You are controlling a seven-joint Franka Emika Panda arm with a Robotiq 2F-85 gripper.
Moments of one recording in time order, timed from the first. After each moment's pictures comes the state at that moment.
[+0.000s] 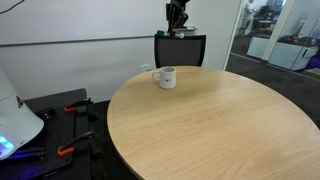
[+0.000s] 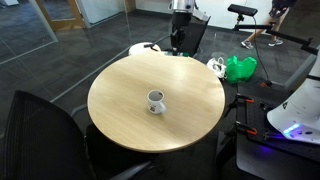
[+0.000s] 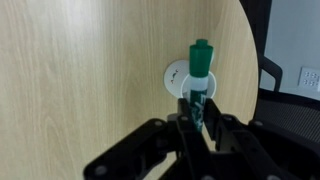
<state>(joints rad) -0.03 0.11 -0.07 -1.95 0.33 2.02 -0.18</state>
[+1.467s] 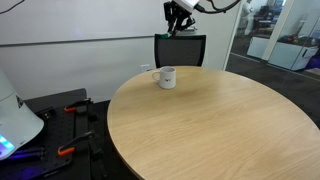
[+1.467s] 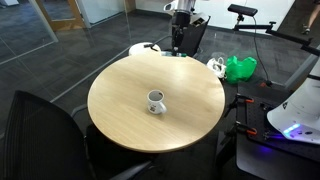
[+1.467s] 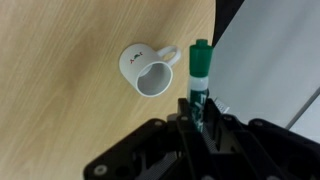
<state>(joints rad) -0.12 0.18 -0.06 -1.90 0.59 1.92 -0.90</state>
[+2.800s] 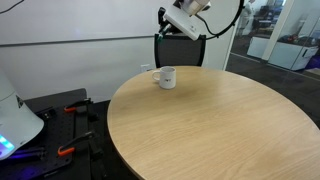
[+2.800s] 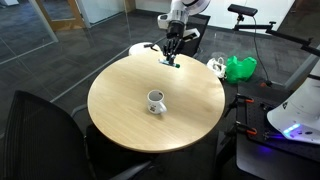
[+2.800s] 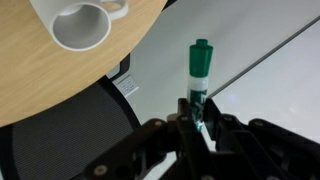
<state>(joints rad) -0.16 0.34 -0.03 -1.82 0.88 1.69 -1.51</state>
